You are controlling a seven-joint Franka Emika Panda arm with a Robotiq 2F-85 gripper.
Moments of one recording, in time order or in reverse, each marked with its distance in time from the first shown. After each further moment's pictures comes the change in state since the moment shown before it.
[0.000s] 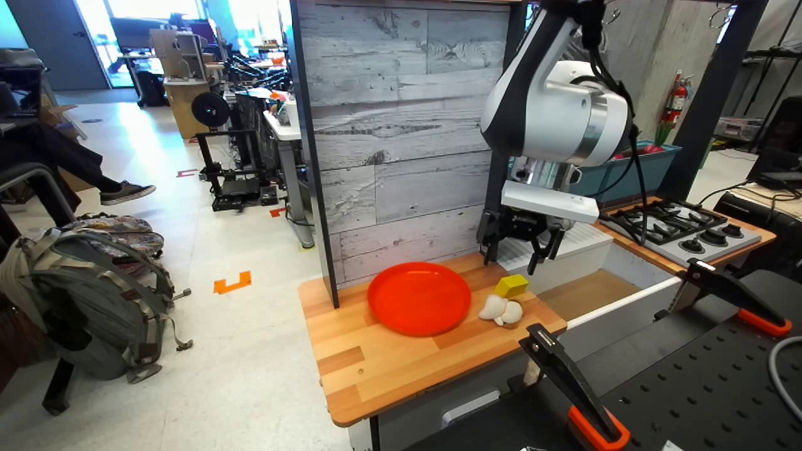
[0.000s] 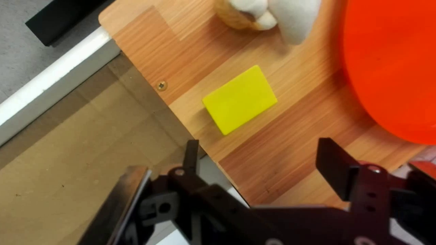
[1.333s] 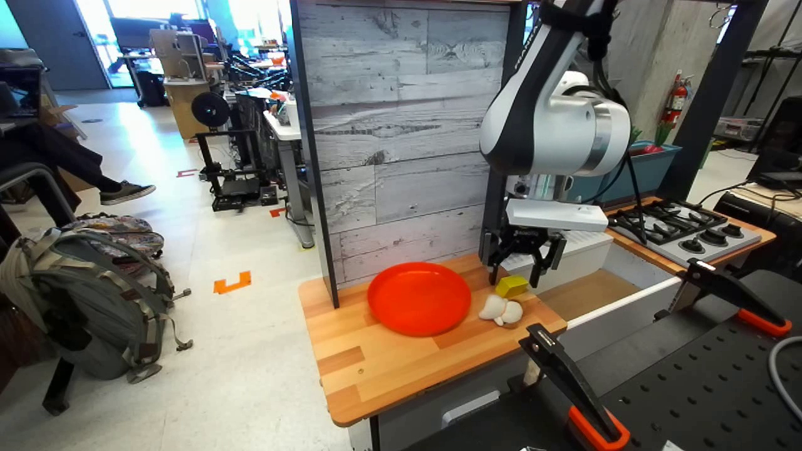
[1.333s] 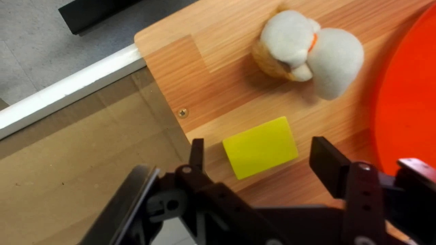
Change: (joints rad) arm 0.025 0.003 -0.006 -0.040 -0.149 -0.001 -0.020
